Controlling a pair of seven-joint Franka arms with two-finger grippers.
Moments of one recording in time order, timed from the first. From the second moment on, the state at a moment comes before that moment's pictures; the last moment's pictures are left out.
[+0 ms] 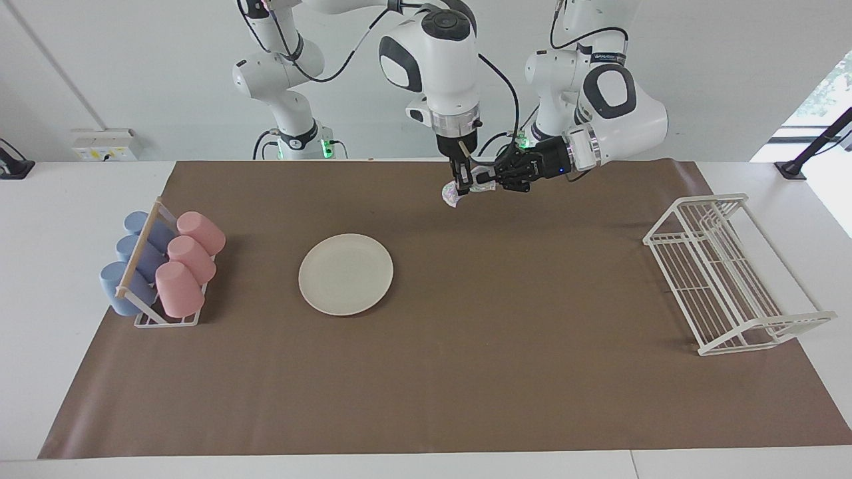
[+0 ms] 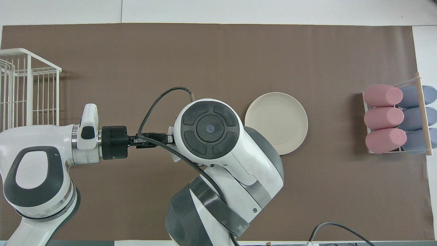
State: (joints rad) left arm -0.24 -0.21 -0.05 -2.32 -1.39 1.99 0.49; right arm 0.57 0.24 0.17 -1.53 0.06 1.89 2.19
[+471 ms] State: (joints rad) left arm -0.24 -0.21 -0.04 -2.33 -1.39 1.99 0.48; right arm 0.57 0.24 0.17 -1.53 0.06 1.89 2.18
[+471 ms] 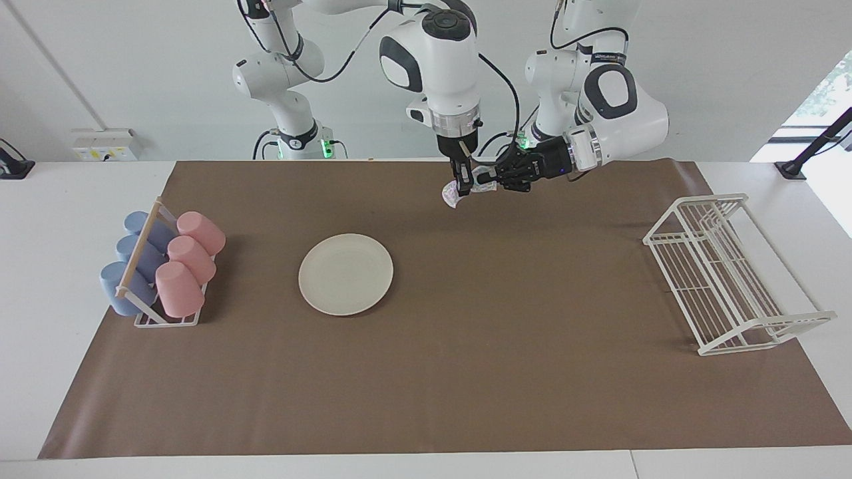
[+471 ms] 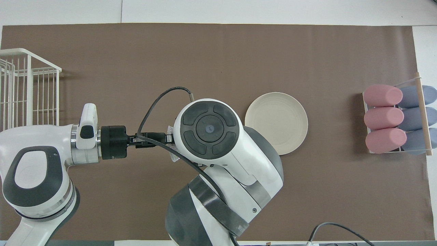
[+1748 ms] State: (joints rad) left arm -0.23 -0.21 -0.06 -2.25 -0.60 1.99 -0.01; right arm 0.12 0.05 0.17 -1.57 0.05 1.55 0.84
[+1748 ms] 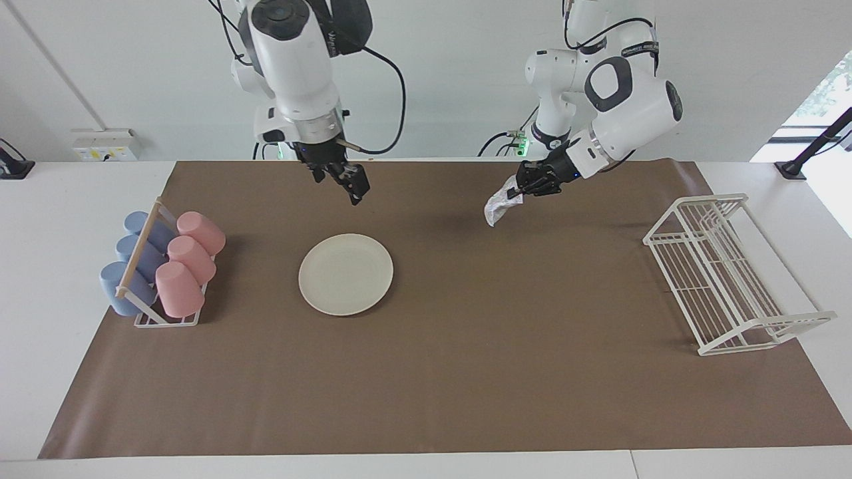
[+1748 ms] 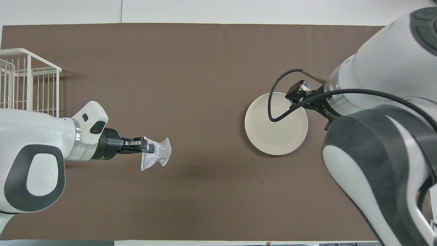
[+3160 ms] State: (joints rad) left arm -0.36 0.07 -0.09 -1.77 0.58 1.35 -0.46; right arm 0.00 0.00 0.01 -1.60 0.04 1.59 -0.01
